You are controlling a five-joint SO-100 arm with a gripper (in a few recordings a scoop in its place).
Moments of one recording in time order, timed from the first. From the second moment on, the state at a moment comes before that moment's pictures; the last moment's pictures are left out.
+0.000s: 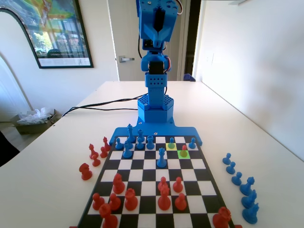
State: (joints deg) arm 0.4 173.8 124.5 91.1 -99.3
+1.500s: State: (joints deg) arm -2.3 154.8 110.7 95.8 -94.1
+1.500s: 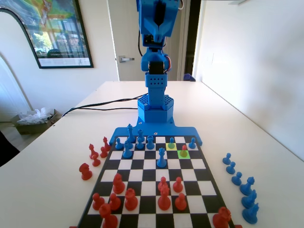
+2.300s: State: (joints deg) arm -10.1 118.0 108.6 85.3 -84.6
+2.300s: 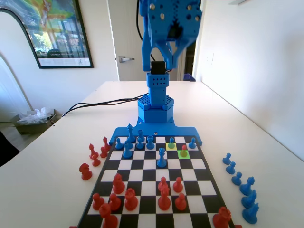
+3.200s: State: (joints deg) arm -16.5 94.9 124.8 53.0 -81.7
